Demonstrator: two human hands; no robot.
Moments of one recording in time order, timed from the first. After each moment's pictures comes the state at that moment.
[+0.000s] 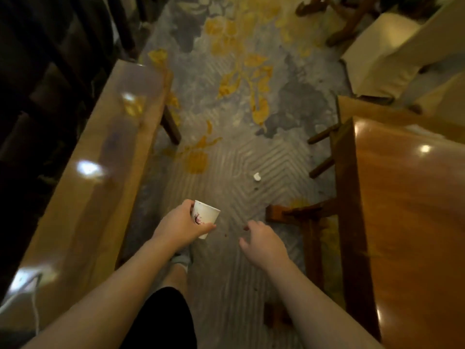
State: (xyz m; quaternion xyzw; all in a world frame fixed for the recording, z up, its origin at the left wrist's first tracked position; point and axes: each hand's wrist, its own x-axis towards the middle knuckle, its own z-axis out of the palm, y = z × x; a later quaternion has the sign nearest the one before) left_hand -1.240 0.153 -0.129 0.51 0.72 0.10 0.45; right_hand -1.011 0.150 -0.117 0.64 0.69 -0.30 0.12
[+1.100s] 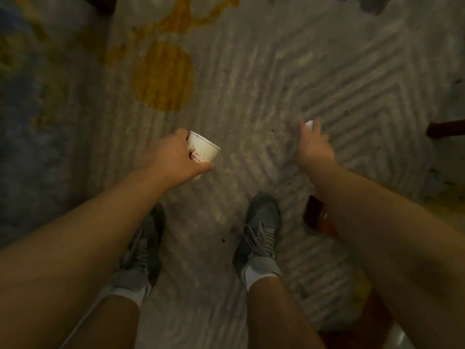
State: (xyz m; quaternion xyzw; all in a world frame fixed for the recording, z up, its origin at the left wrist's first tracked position) left_hand -1.203 0.474 -0.634 0.46 0.76 -0.06 0.46; right_hand -0.897 0.565 -0.698 0.67 0.64 -0.24 0.30
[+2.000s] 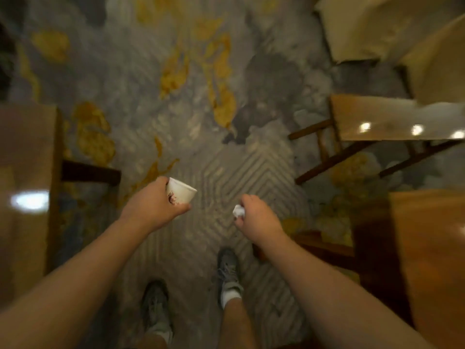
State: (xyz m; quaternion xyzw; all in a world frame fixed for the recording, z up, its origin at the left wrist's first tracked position) left_hand -1.213 0.583 -0.262 0.60 0.69 0.00 0.40; right_hand -0.952 0.540 -0.261 0.69 0.65 -0.30 0.08
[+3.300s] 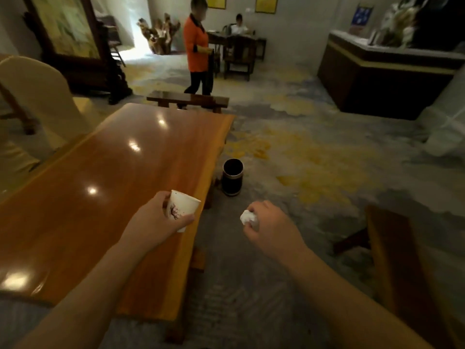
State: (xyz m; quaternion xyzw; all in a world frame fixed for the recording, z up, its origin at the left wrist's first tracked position) left_hand -0.726 -0.162 0.201 0.93 0.12 0.01 0.34; right_hand -0.691 -0.437 0.193 0.95 0.21 0.07 -0.21
